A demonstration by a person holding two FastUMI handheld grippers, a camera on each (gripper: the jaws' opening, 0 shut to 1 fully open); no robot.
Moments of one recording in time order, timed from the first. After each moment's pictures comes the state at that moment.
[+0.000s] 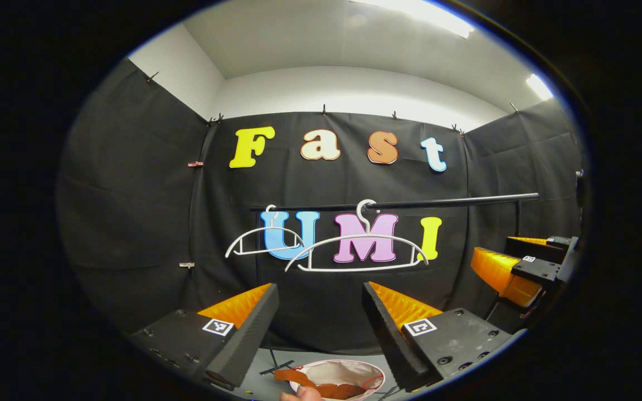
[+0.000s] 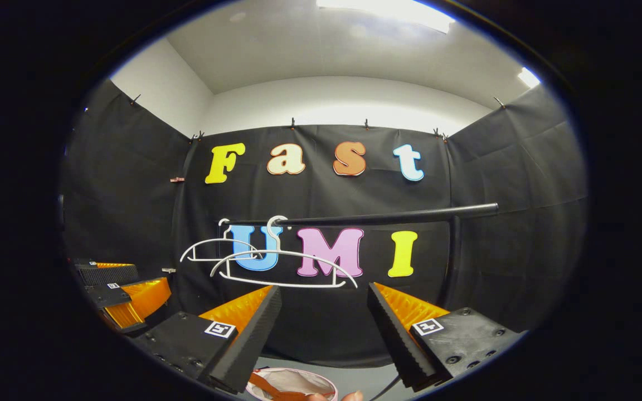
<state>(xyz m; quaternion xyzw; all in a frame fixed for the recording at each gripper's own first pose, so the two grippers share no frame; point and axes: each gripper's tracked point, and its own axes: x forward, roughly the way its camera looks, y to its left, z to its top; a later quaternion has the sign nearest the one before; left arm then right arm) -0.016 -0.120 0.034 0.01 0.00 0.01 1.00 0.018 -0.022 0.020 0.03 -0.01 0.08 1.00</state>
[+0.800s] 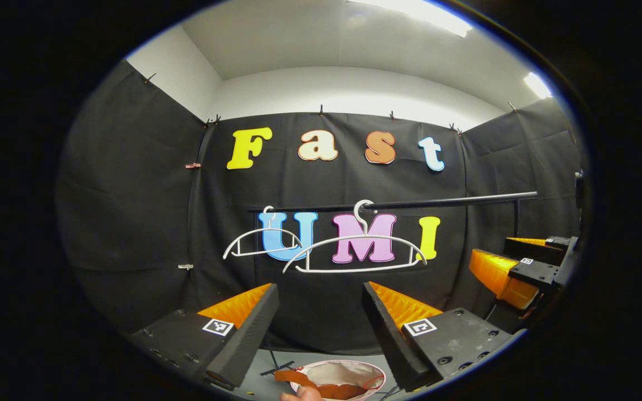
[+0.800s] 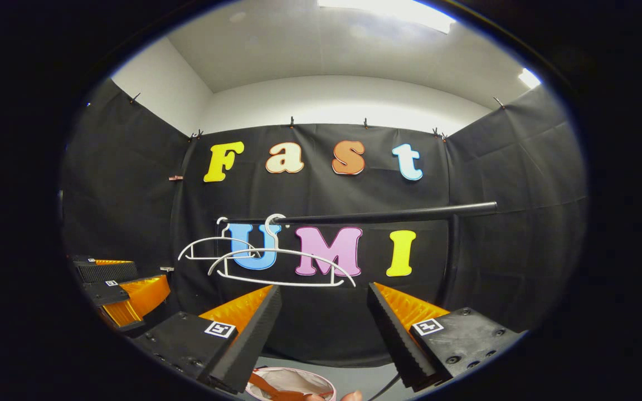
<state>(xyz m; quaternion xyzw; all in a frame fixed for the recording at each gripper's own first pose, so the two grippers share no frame) -0.017 -0.118 0.031 0.01 0.00 0.00 1.00 0.020 -0.023 0.017 0.03 -0.01 0.08 1.00</state>
